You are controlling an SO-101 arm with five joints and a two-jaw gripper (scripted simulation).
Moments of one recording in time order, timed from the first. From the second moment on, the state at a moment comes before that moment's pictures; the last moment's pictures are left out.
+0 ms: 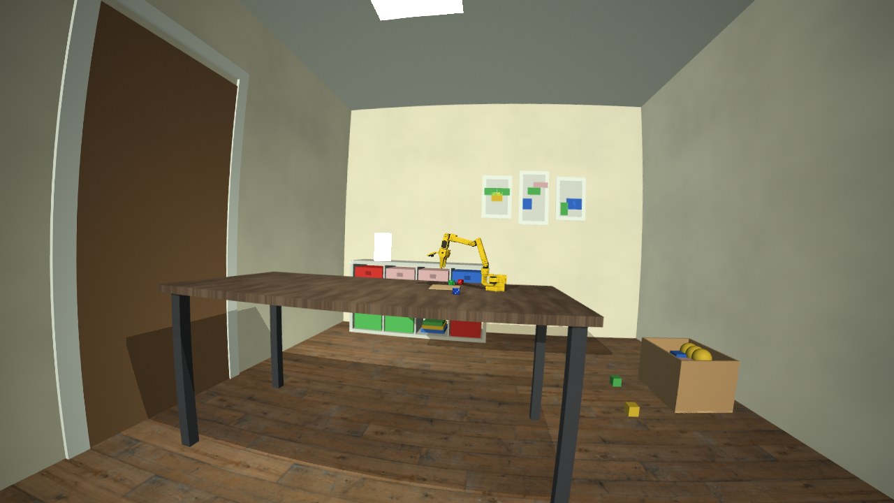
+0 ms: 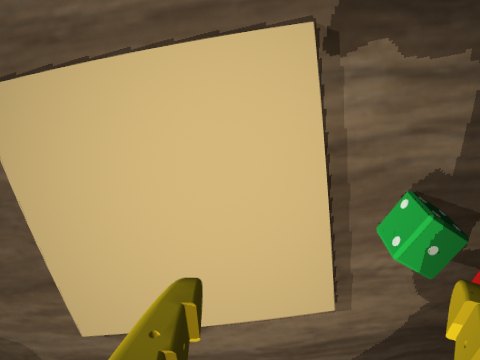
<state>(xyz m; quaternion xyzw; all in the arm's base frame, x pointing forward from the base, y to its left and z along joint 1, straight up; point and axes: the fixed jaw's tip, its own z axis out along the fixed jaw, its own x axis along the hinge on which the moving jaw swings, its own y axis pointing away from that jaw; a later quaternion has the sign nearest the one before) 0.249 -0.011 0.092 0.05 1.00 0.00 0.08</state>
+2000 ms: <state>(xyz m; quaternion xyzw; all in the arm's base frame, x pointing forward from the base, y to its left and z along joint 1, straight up) 0.172 -0.125 0.056 0.22 0.97 0.00 0.00</state>
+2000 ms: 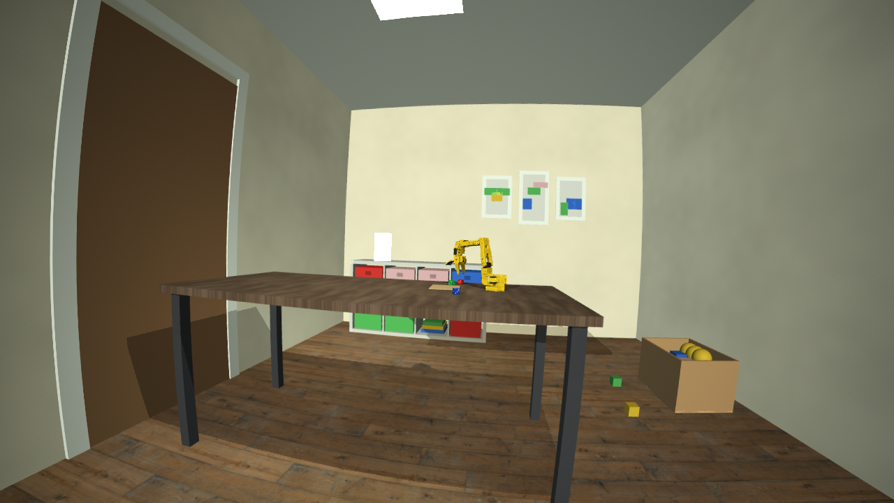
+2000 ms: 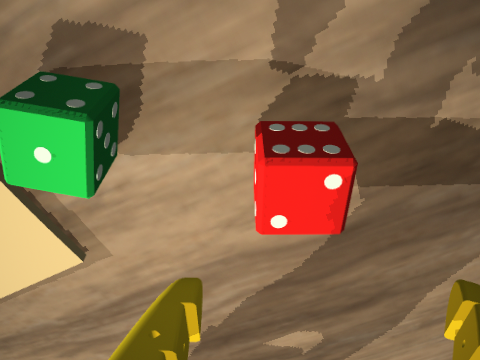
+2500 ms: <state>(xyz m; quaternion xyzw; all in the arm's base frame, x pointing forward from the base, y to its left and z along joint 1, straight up) 0.174 -0.126 0.049 0.22 0.97 0.00 0.00</state>
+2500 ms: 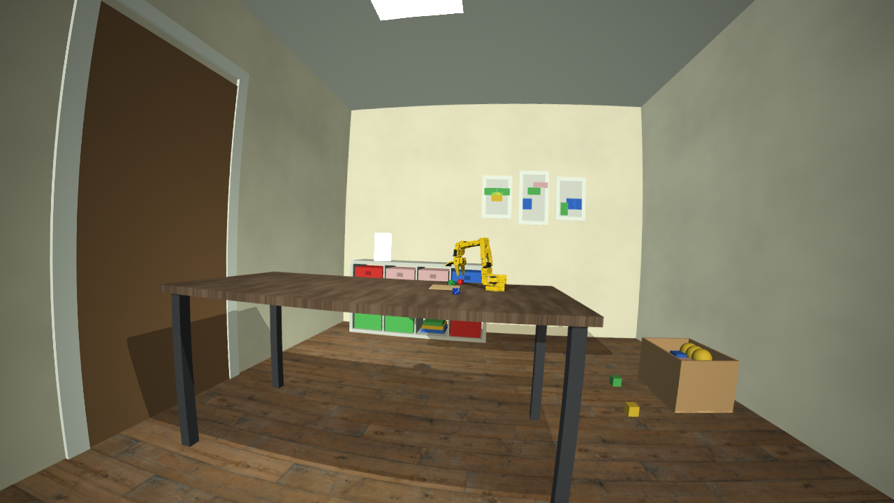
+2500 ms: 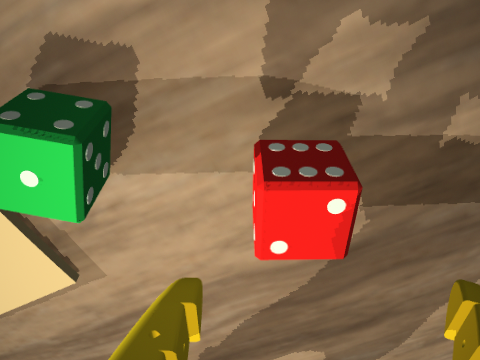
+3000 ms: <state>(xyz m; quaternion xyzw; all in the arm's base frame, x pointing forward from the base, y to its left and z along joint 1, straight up) 0.175 -0.127 0.029 0.22 0.97 -0.01 0.01</state>
